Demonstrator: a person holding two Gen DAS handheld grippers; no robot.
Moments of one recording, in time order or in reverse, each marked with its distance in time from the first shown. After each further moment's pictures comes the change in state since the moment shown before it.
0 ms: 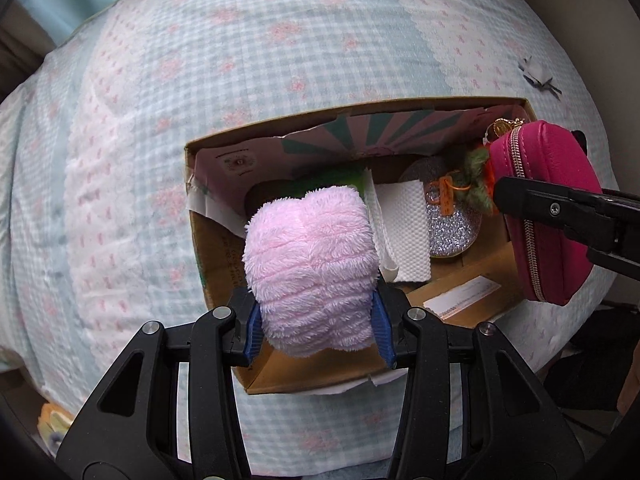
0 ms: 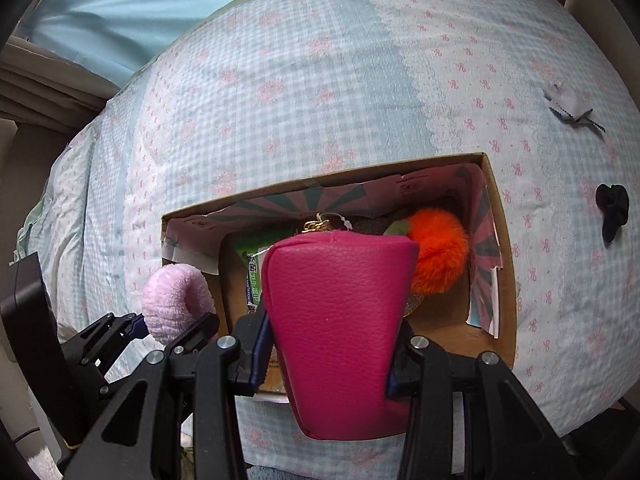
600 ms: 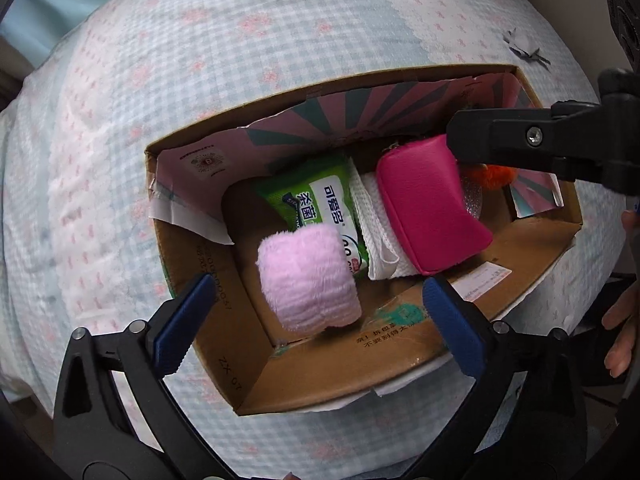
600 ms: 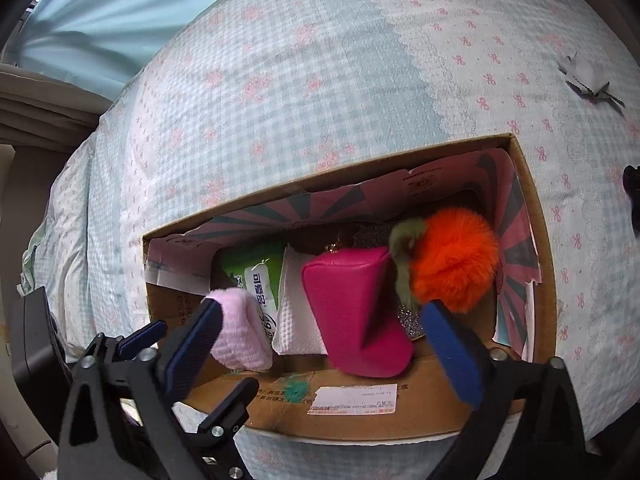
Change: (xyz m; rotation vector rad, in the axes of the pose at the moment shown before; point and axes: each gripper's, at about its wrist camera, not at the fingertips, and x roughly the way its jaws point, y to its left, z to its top) left arm 0.015 -0.012 -0.005 0.095 -0.005 -0.018; right arm 0.052 -0.015 0.013 0.068 0.048 0.055
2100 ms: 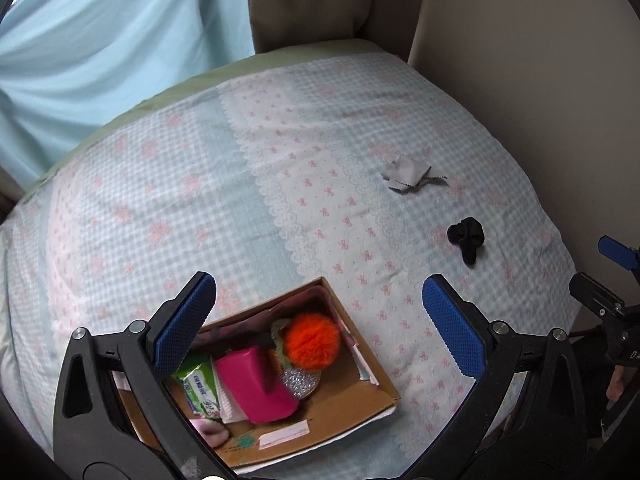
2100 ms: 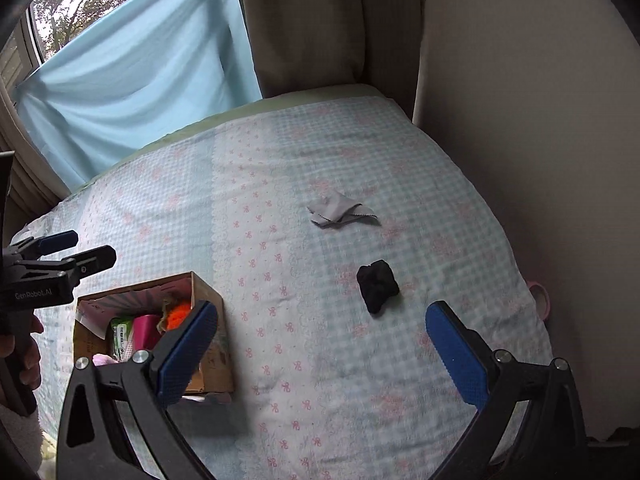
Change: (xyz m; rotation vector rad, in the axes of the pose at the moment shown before) left arm -0.109 -0.192 0.127 0.153 -0.345 -0.038; right arm -0.239 -0.177 -0.075 -0.014 -0.544 -0.289
